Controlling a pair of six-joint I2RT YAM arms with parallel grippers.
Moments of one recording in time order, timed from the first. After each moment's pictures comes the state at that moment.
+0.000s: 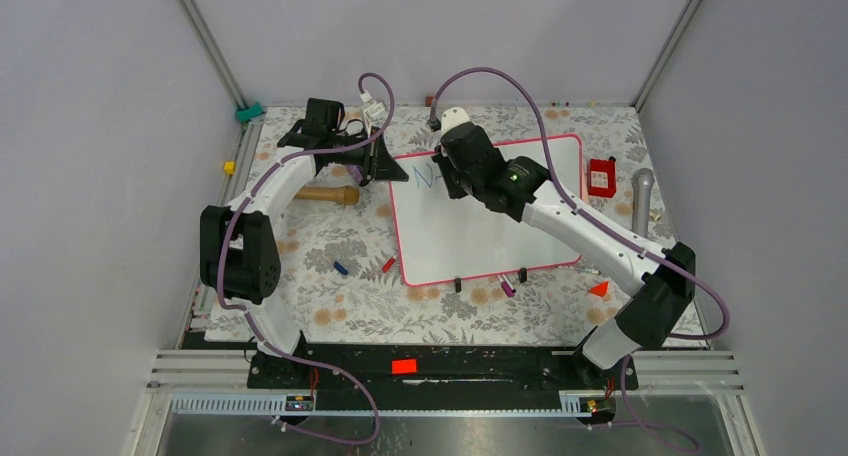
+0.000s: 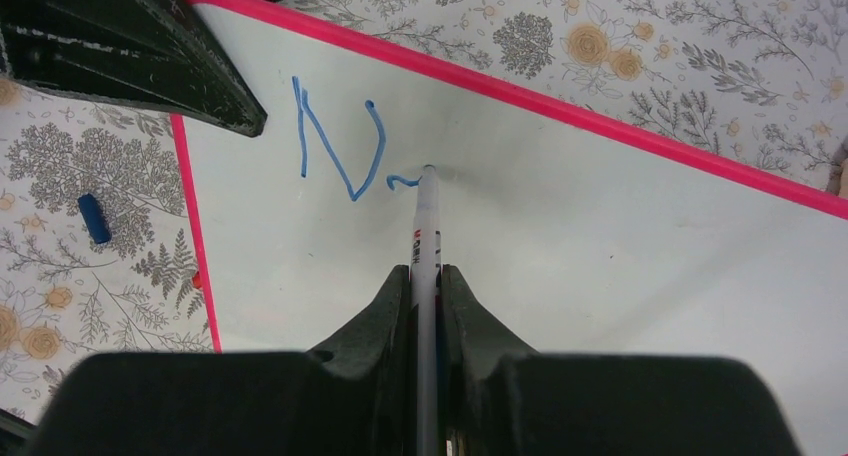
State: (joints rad) left arm -0.20 1.76 1.44 -0.47 1.11 0.12; right arm 0.82 1.57 1.53 -0.64 0.32 0.16
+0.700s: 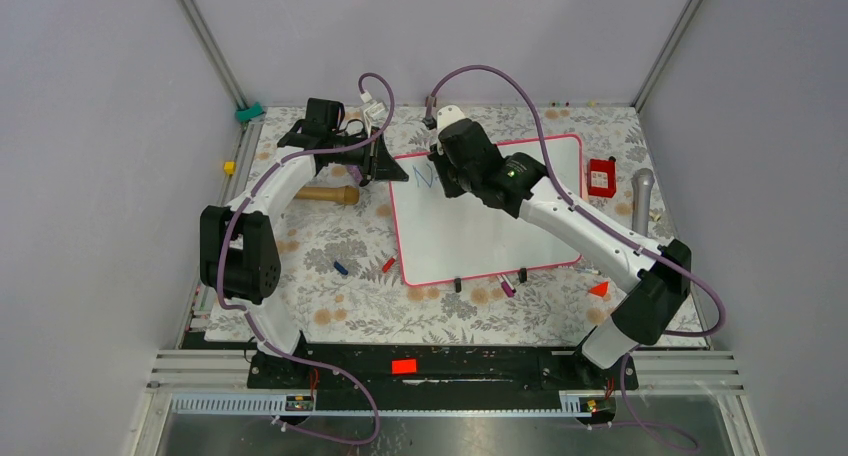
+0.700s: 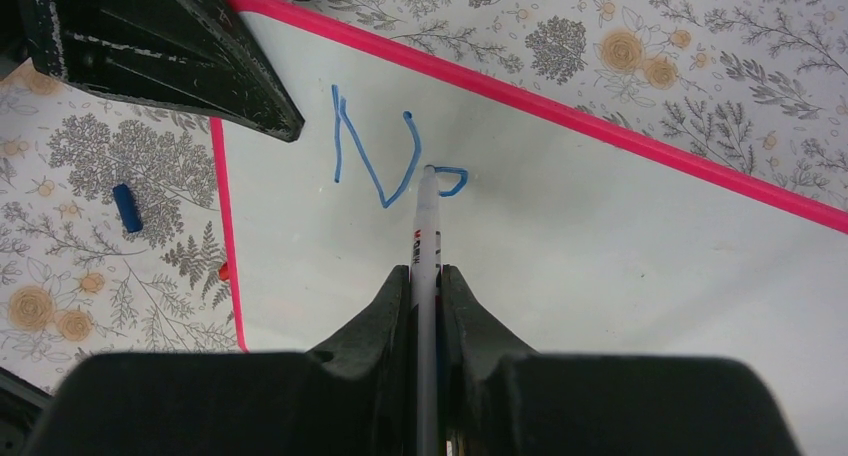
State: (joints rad) left arm -0.20 1.76 1.44 -0.47 1.11 0.12; right arm 0.81 1.60 1.58 -0.65 0.27 0.16
